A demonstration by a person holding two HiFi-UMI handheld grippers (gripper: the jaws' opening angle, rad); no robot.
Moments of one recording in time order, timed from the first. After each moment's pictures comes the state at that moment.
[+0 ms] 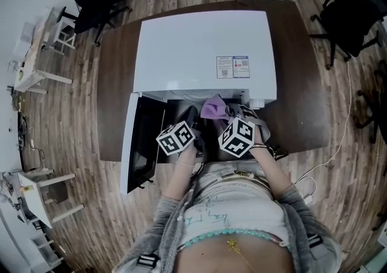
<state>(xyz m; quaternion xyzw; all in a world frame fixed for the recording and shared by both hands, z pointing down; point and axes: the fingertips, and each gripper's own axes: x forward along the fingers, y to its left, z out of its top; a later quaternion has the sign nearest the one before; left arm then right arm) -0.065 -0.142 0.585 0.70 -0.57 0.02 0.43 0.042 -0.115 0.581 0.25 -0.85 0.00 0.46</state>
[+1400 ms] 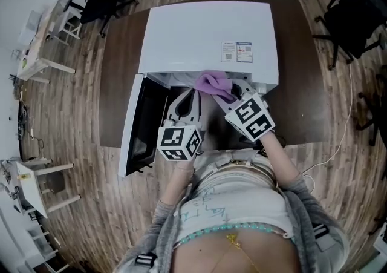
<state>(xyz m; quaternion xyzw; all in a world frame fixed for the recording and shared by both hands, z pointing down) -0.036 -0.116 0.427 0.80 -0.57 0.04 0.16 0.016 -0.125 0.453 0.27 -0.93 0.07 0.23</state>
